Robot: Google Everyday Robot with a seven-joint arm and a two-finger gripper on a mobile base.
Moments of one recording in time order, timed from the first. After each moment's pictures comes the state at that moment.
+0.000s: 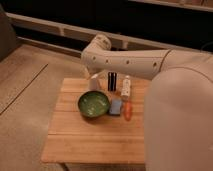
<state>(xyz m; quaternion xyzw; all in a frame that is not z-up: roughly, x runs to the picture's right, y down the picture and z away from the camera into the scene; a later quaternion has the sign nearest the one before) -0.055 -0.093 0.797 -0.10 0.00 0.48 0.87</state>
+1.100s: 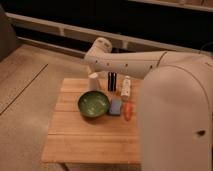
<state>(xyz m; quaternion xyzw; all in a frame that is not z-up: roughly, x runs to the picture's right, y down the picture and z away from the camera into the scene) -0.044 -0.113 0.843 -0.06 0.00 0.57 0.82</state>
